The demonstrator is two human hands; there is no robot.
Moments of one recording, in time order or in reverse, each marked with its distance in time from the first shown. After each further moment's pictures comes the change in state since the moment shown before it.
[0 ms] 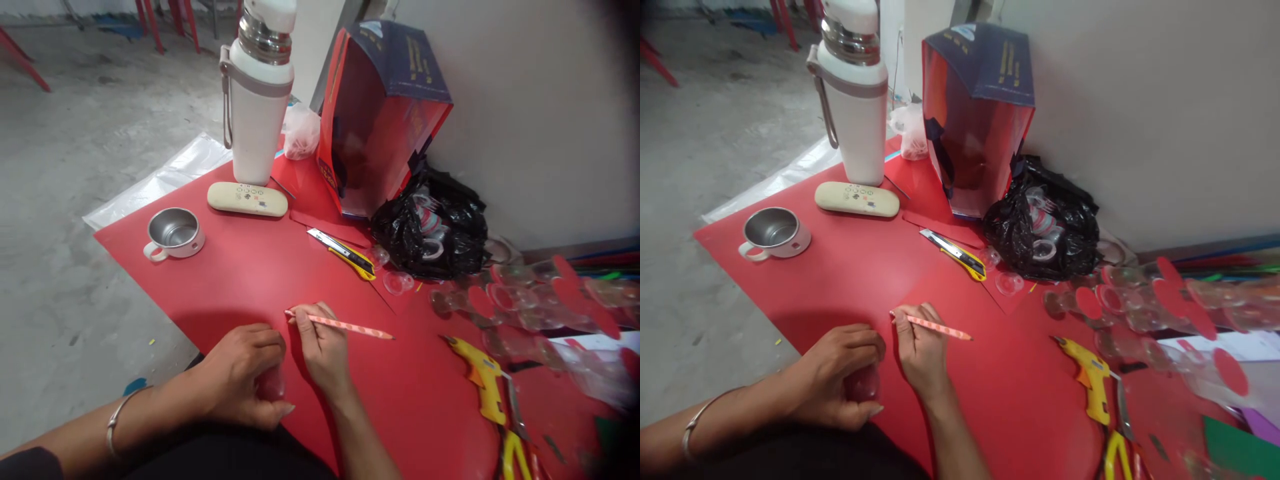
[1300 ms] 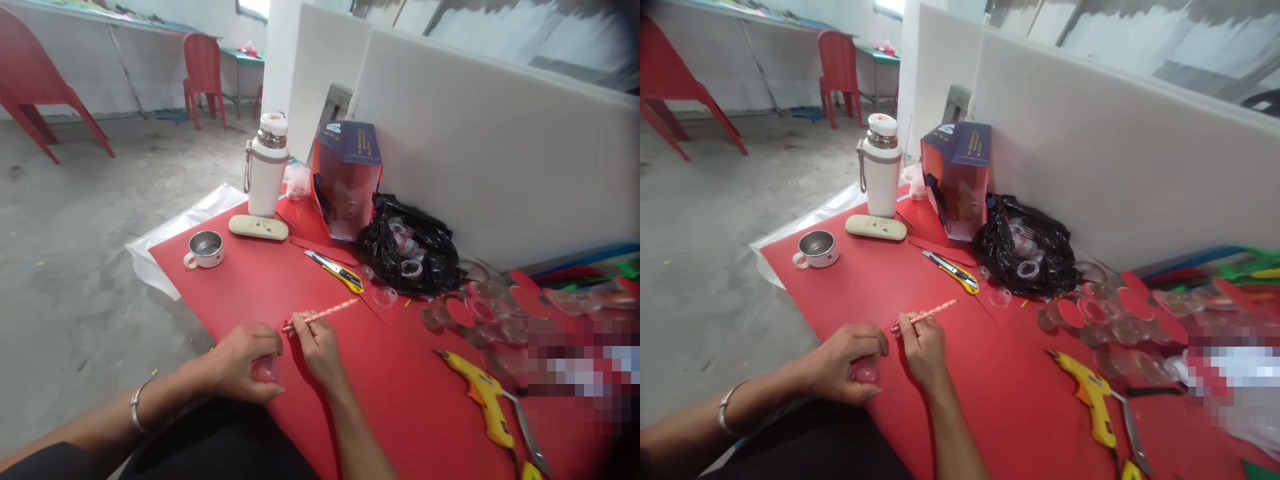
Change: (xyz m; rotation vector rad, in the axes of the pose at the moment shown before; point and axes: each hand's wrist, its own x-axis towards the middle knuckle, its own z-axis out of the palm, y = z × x) left_hand -0.014 0.001 -0.002 0.063 0.028 0.024; right_hand -0.007 0.000 -0.002 0.154 -0.108 -0.005
